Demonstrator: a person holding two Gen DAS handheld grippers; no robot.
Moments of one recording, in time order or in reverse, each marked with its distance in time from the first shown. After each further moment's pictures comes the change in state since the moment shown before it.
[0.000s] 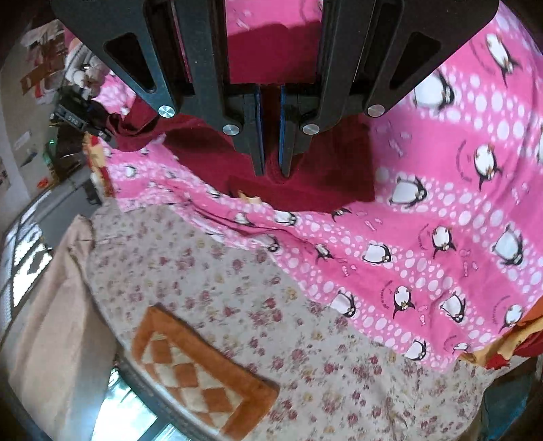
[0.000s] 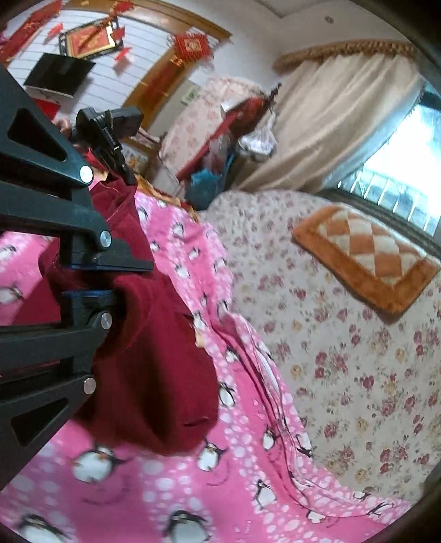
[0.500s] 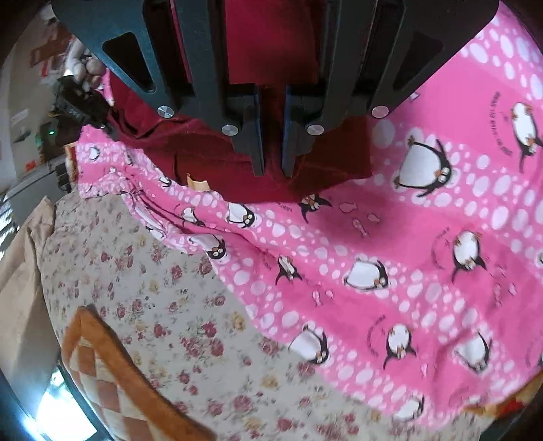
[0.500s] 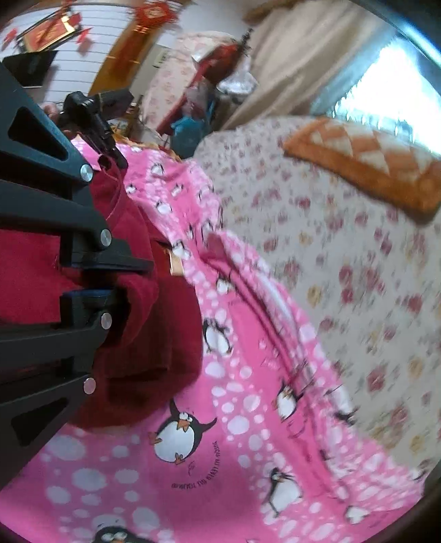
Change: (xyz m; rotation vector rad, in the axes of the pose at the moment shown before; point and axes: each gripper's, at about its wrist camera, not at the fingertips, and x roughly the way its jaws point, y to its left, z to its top) left arm 0.104 0.051 0.030 -0.132 0.130 0.053; right arm 0.092 -0.097 0.043 0.162 0.082 -0.143
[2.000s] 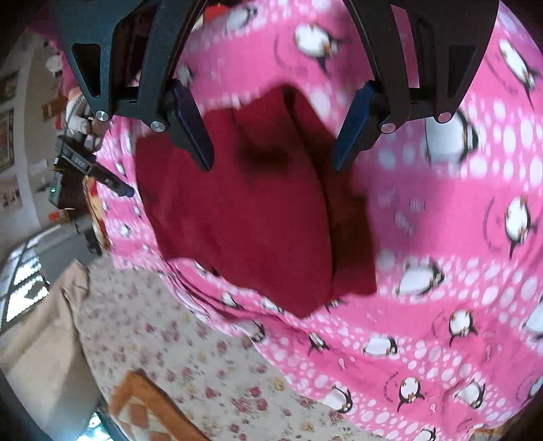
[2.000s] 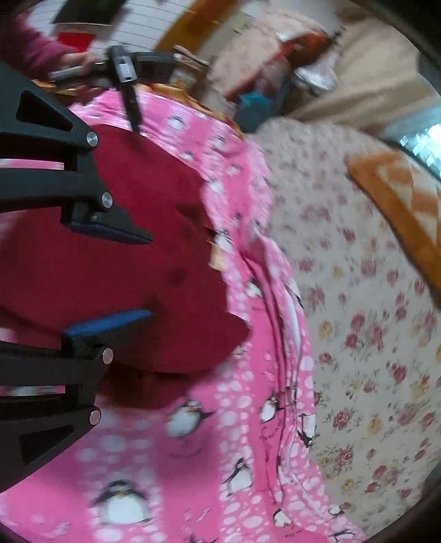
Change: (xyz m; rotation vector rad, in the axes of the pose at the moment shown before) left arm -0.063 0.003 -0.094 0.116 0.195 -0.117; right arm -0.053 0.066 -0.062 -0.344 0.095 -0.175
